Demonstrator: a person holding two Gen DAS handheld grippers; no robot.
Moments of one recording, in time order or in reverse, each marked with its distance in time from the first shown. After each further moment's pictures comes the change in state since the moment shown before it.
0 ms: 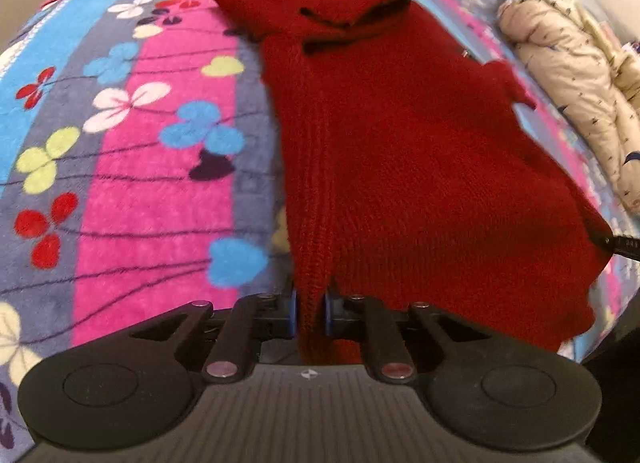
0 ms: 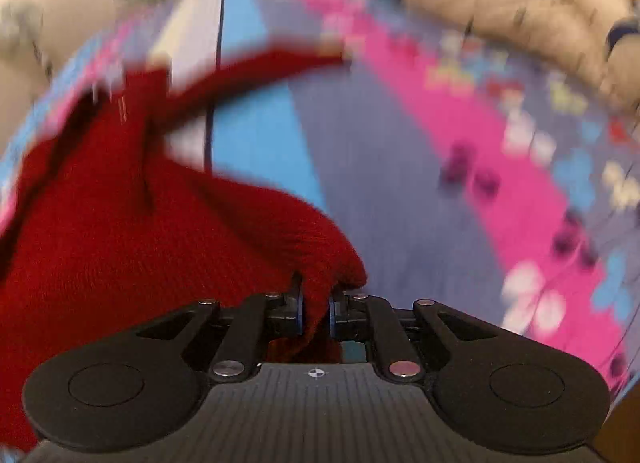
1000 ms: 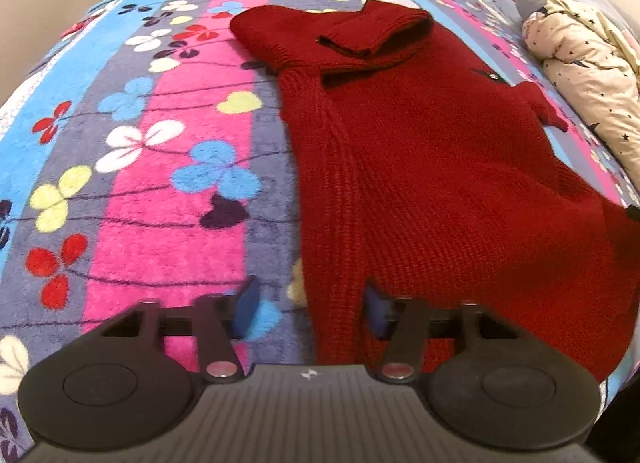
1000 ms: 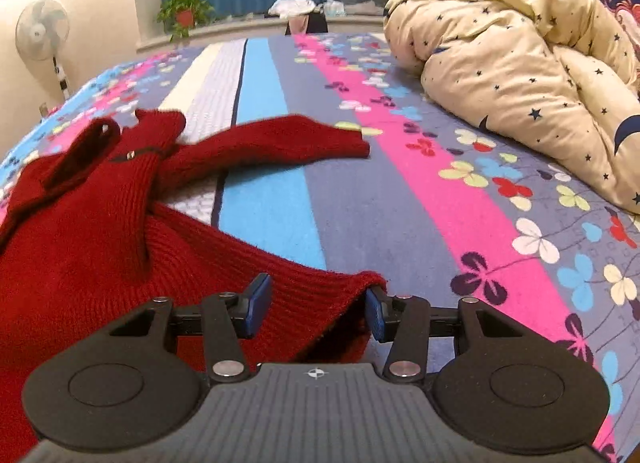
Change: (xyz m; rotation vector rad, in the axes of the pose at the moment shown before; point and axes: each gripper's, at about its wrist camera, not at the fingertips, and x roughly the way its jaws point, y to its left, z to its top) left arm 0.015 -0.007 0.016 -0.005 -0.090 0.110; right arm -0.004 0.027 0.027 -0.098 -0.299 -0.046
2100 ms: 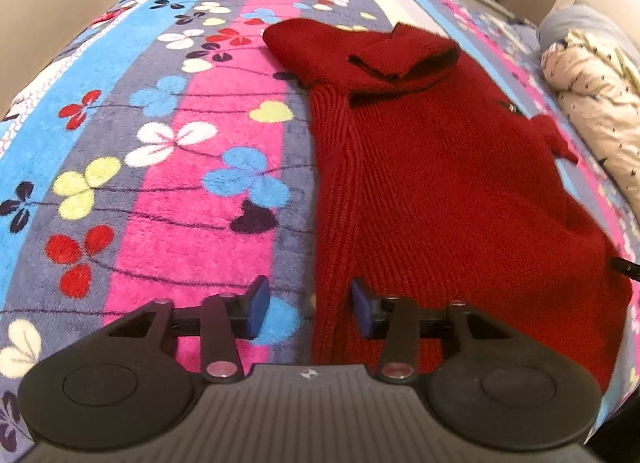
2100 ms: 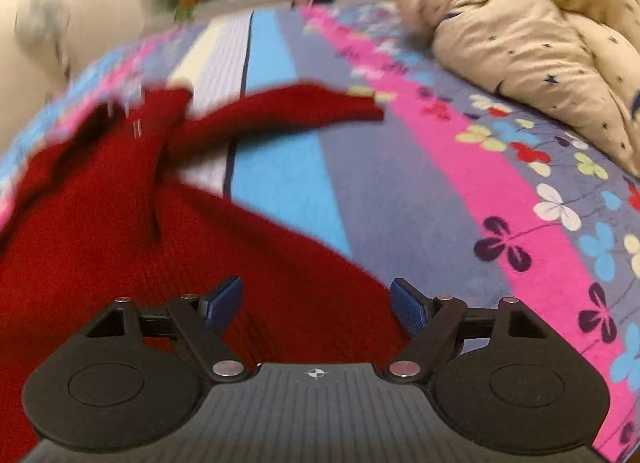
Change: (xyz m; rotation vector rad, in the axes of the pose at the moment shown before) left arm -0.012 0.014 0.000 -0.071 -0.037 0.020; right arm 0.023 0.008 -0.009 -0.018 0.130 0.025
